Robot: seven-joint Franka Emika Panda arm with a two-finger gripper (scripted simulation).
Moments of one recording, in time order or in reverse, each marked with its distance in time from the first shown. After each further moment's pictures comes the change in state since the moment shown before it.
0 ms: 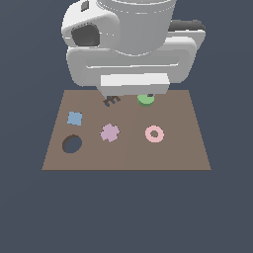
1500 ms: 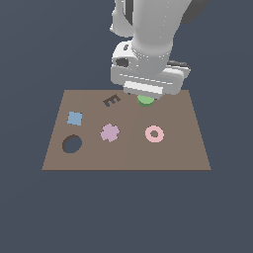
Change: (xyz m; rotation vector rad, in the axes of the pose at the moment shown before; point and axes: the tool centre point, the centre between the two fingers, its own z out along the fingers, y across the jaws) arm -0.096 -0.058 0.108 0.018 -0.033 0.319
